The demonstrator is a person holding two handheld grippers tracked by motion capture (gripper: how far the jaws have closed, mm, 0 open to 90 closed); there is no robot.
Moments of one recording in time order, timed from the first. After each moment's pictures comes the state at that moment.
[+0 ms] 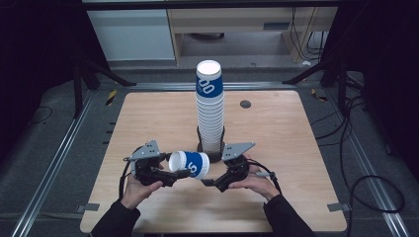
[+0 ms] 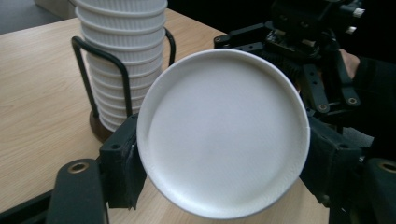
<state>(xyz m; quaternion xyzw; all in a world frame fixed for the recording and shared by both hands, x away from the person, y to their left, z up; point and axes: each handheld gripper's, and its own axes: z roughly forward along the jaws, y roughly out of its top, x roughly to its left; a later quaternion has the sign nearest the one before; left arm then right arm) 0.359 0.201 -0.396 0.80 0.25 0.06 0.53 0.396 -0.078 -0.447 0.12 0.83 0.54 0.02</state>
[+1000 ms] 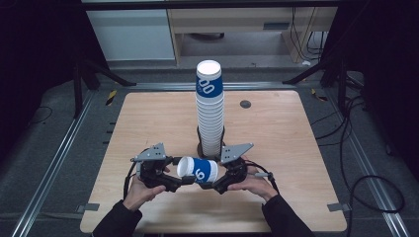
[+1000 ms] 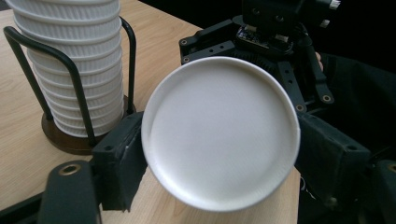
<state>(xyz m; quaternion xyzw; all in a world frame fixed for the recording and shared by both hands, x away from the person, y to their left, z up) 0.358 0.192 -0.398 0.81 0.23 0.02 0.53 0.393 -0.073 -0.447 0.09 0.82 0.56 -0.01</state>
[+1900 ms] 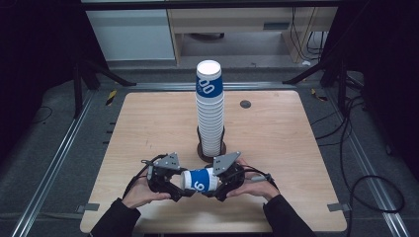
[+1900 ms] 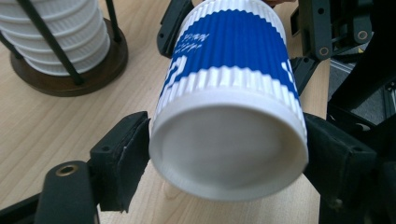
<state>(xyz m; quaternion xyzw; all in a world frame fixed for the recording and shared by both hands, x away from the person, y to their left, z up) 0.363 0.174 -0.427 0.90 0.18 0.00 0.39 0.383 -0.062 -0.458 0.03 0.90 0.44 0.04</state>
